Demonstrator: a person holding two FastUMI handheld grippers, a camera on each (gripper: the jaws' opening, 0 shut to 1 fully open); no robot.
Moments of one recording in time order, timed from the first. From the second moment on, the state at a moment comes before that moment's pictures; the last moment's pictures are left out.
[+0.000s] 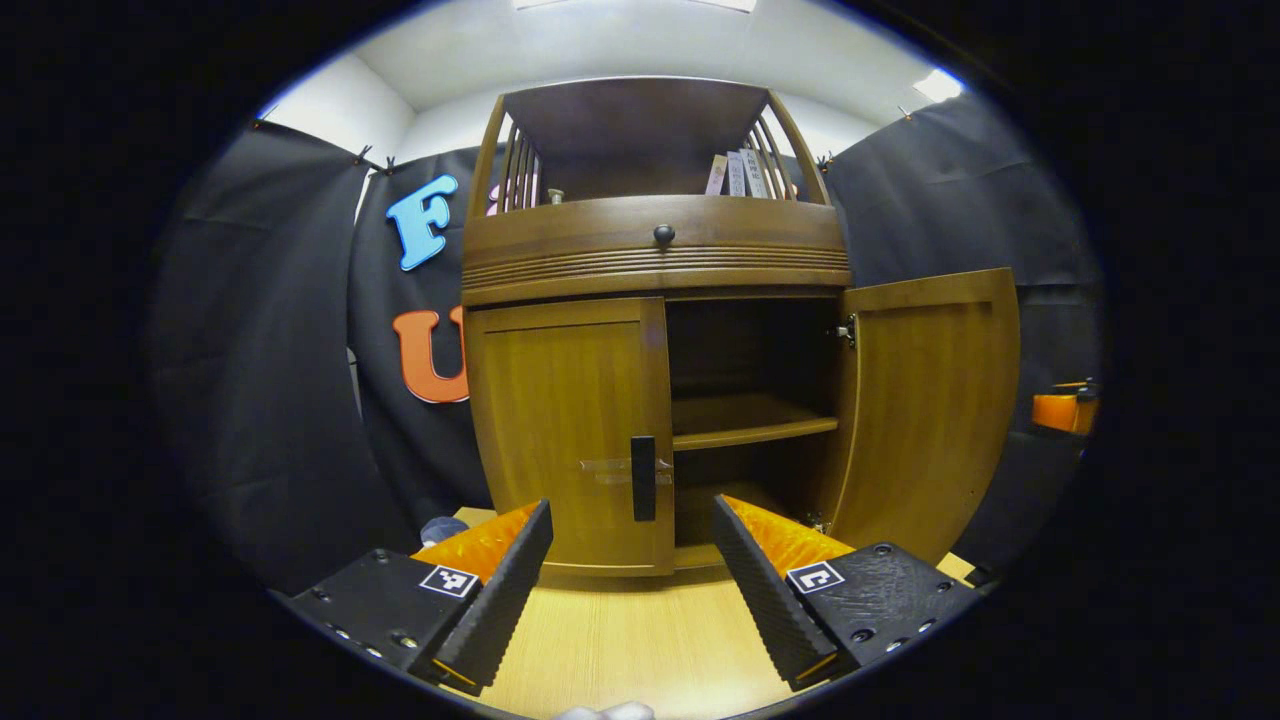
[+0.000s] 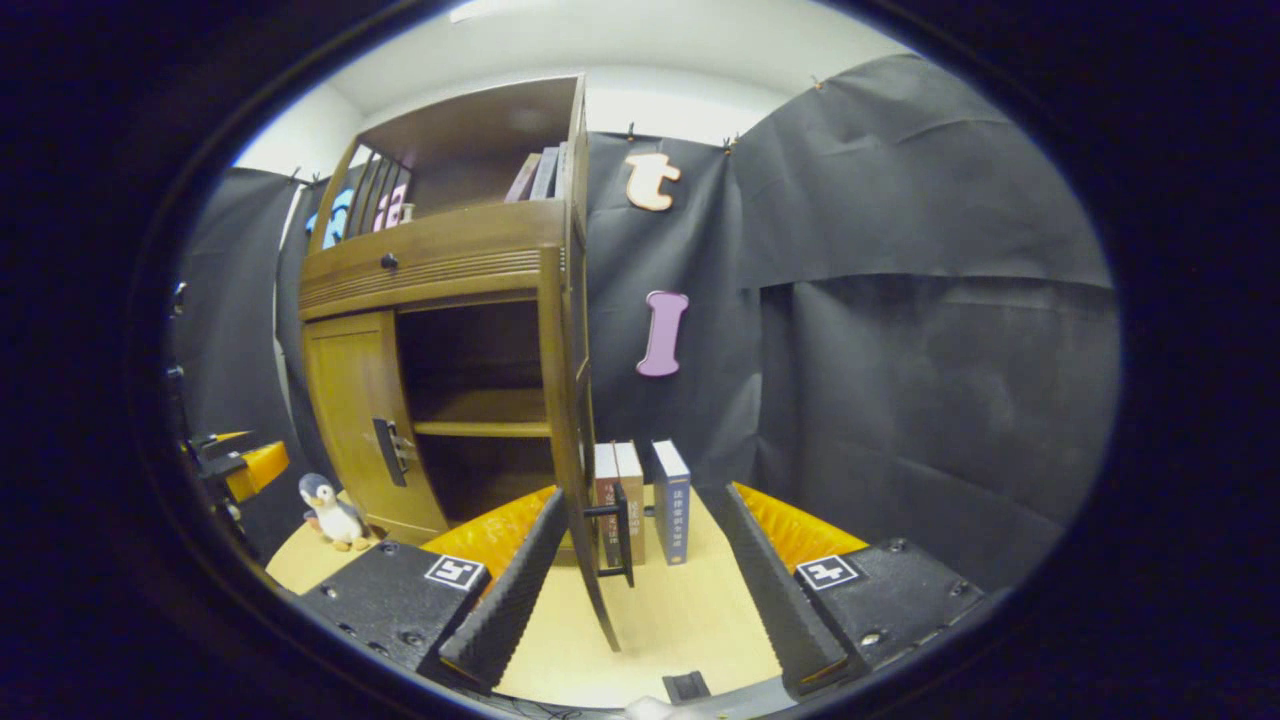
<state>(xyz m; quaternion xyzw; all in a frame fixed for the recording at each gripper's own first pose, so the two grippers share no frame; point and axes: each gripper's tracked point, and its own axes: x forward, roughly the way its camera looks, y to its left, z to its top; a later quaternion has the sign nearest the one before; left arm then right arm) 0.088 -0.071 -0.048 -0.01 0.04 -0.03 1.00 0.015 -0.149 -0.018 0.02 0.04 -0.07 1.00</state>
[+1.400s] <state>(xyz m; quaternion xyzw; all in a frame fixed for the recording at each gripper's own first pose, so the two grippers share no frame) 0.314 -0.106 -0.139 -0.02 0.06 -0.07 1.00 -0.015 -0.036 -0.043 0.00 0.09 -0.12 0.99</state>
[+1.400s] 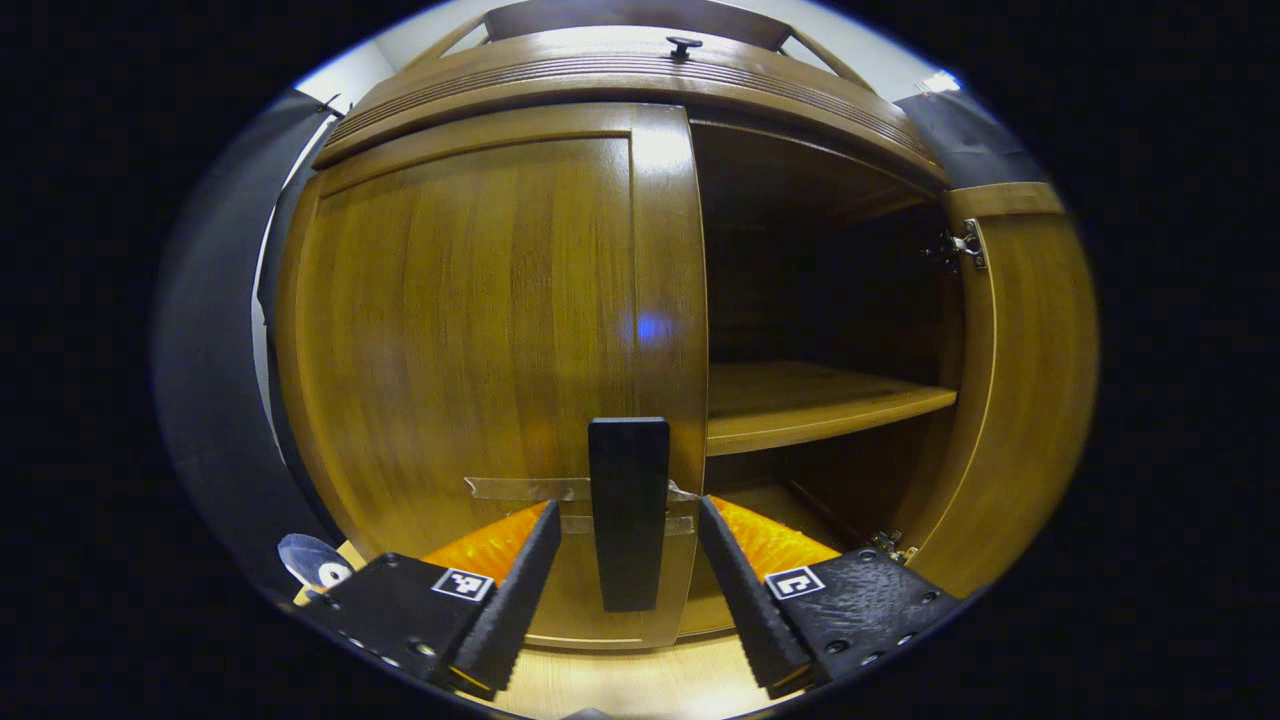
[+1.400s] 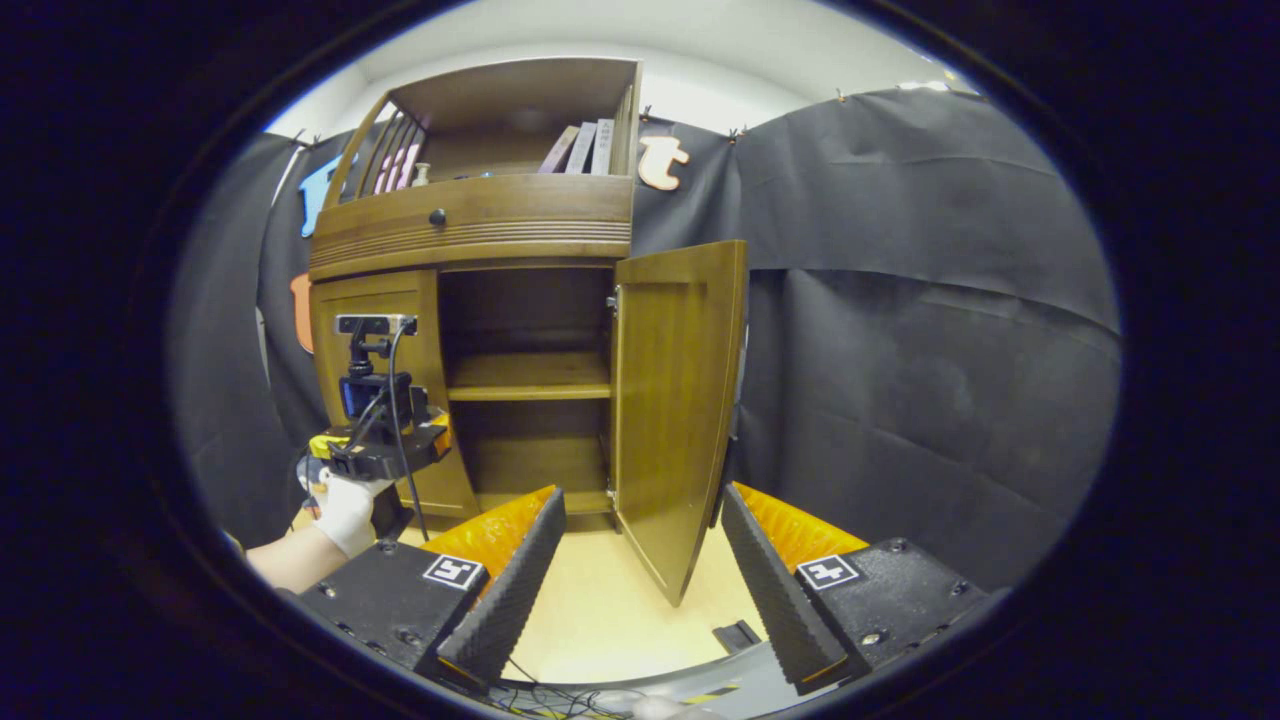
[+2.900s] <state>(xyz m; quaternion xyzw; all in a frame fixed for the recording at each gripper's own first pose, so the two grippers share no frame) 0.253 -0.088 -0.146 -0.02 0.07 -0.11 0.99 -0.023 -0.035 -0.051 0.01 0.10 -0.08 0.99</state>
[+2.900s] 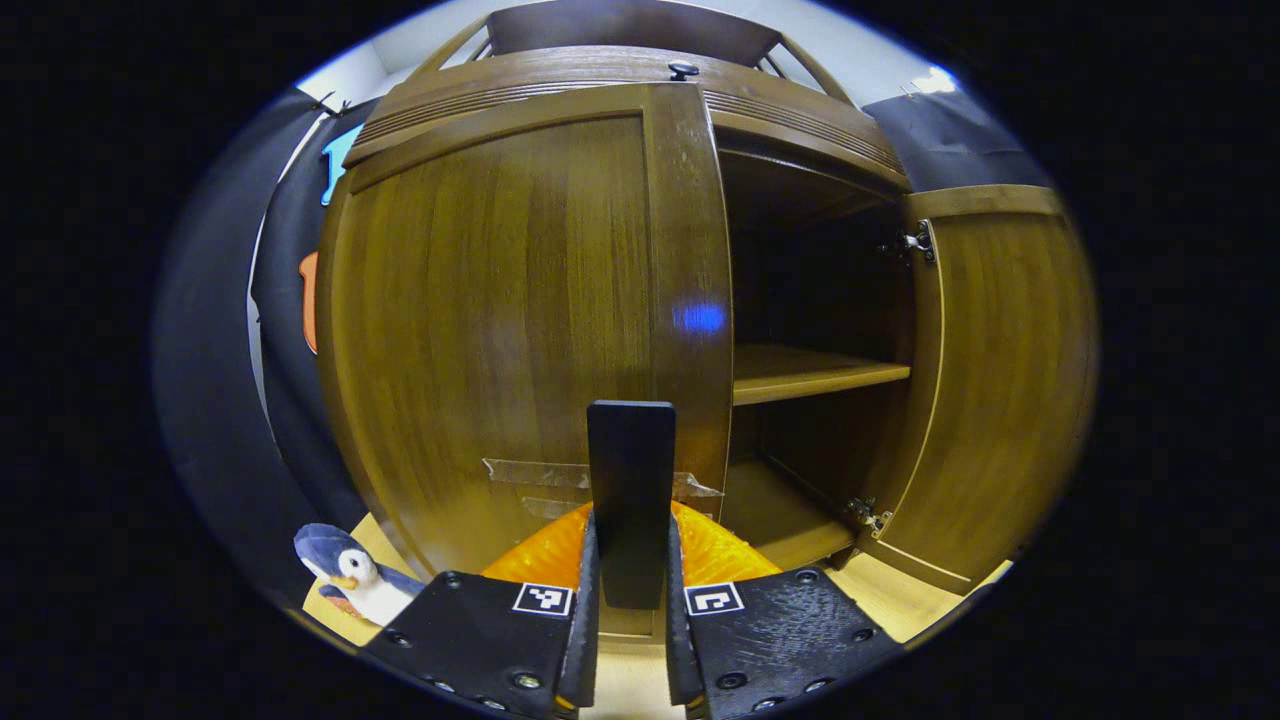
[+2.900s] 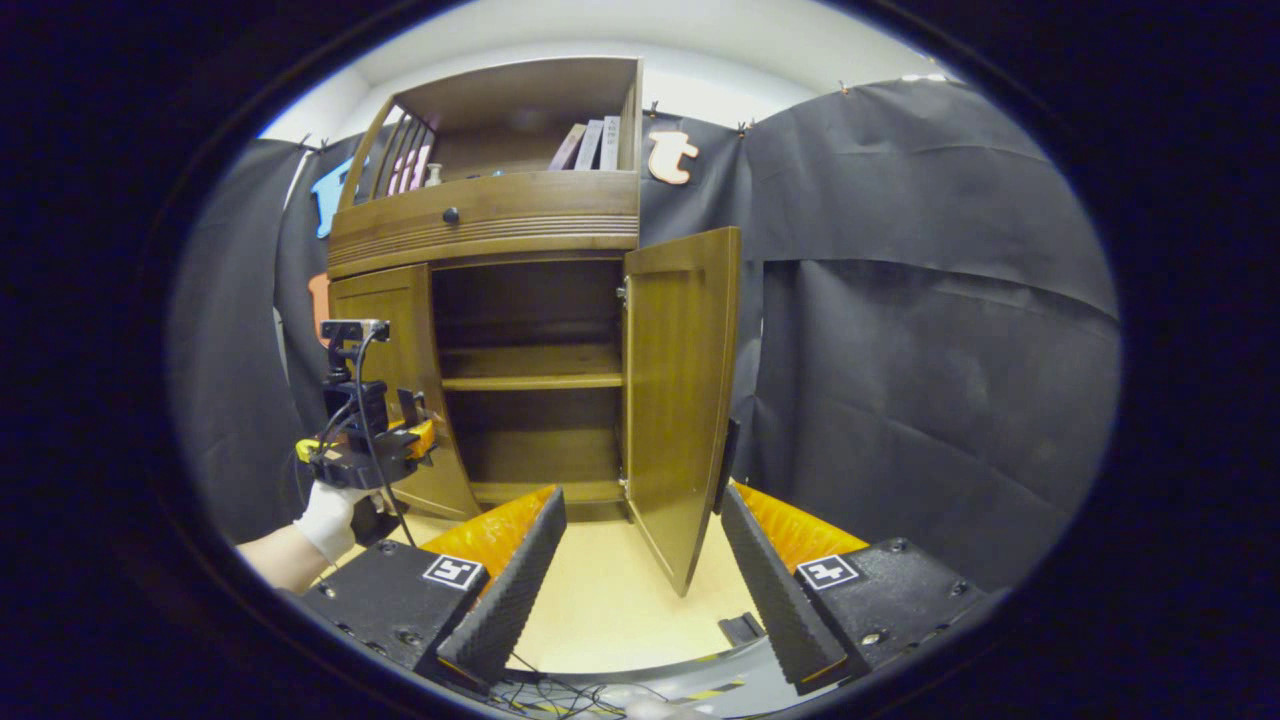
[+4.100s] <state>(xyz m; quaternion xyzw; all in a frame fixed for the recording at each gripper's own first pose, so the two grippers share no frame) 0.127 0.043 -0.156 -0.02 0.08 -0.05 1.00 -0.034 0.054 -0.067 0.03 0.11 0.03 0.99</state>
